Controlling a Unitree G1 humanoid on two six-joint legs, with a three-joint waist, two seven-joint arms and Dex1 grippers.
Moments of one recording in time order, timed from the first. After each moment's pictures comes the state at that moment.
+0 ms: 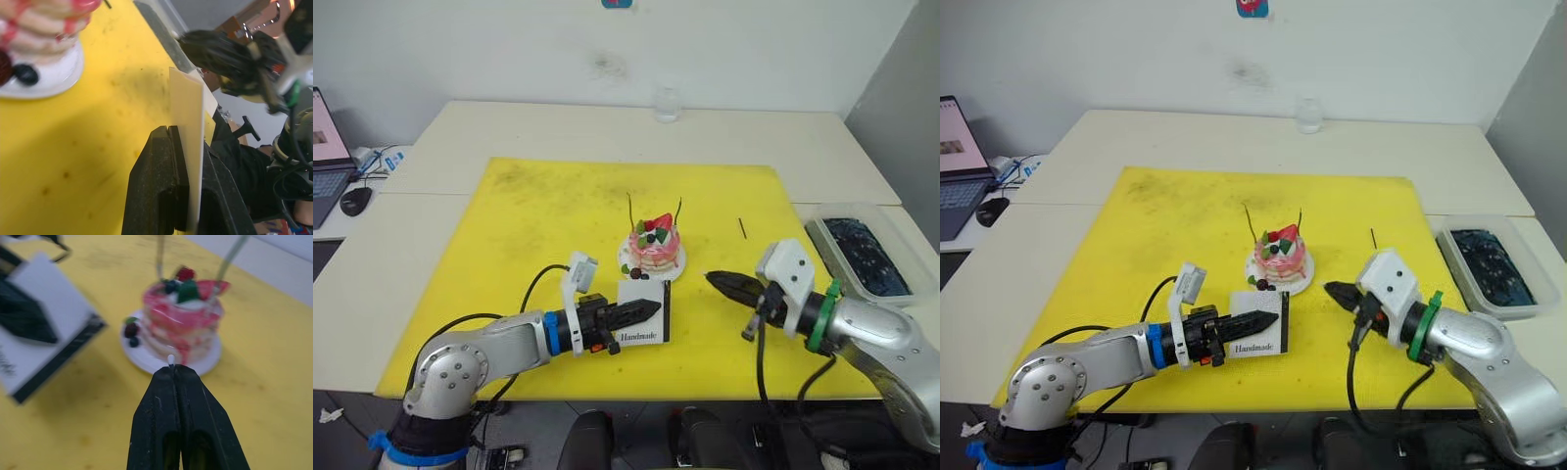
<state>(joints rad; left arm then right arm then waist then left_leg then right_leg) -0.18 0.53 0.03 -0.47 -1.37 1.08 -0.27 -0.10 -0.69 -0.06 -0.87 0.50 0.86 0.68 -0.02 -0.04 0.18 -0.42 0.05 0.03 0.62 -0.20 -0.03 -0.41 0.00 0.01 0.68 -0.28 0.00</state>
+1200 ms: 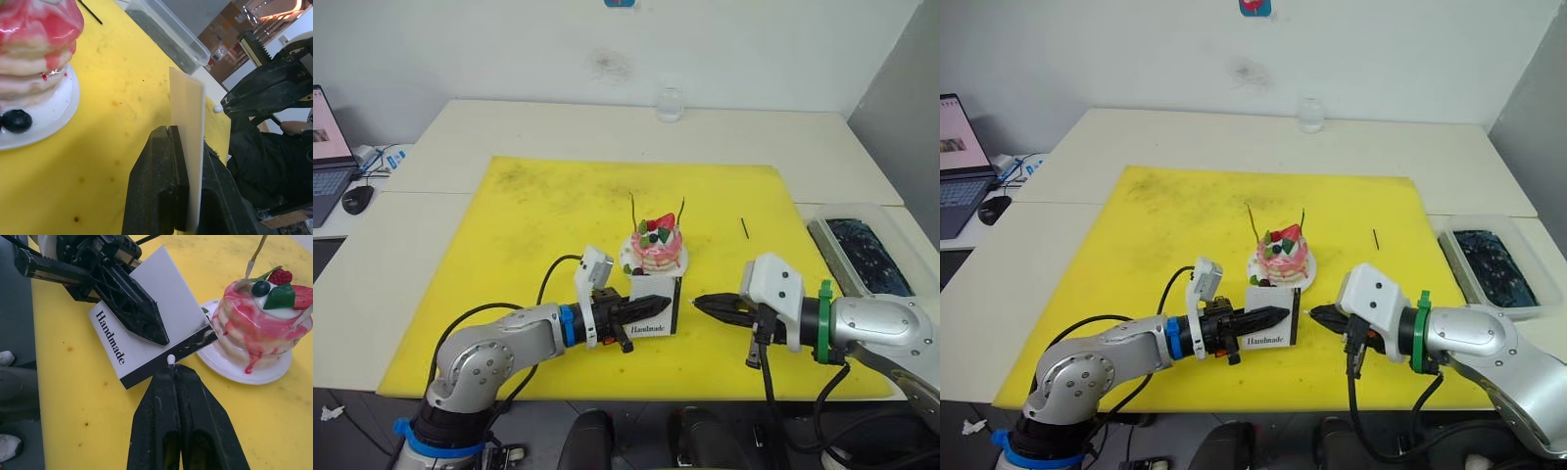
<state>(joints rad) -0.22 0.49 -0.05 -0.47 -1.09 1.00 -0.43 -0.22 -0.85 0.05 -0.90 0.60 0.92 0.65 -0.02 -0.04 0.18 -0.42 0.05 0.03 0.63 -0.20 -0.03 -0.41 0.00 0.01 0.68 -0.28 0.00</state>
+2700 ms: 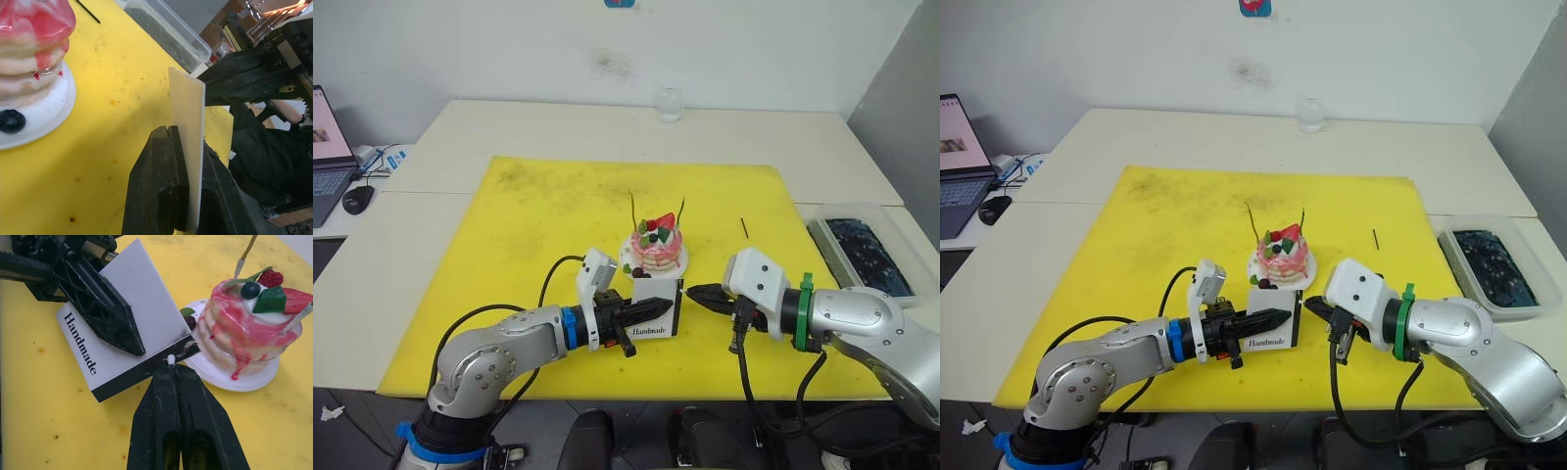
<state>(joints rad) -0.20 0.48 -0.06 -0.51 -1.05 1.00 -0.43 -0.29 -0.81 0.16 -0.84 0.49 0.91 0.61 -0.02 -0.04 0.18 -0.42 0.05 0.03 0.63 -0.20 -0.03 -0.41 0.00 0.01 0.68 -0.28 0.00</state>
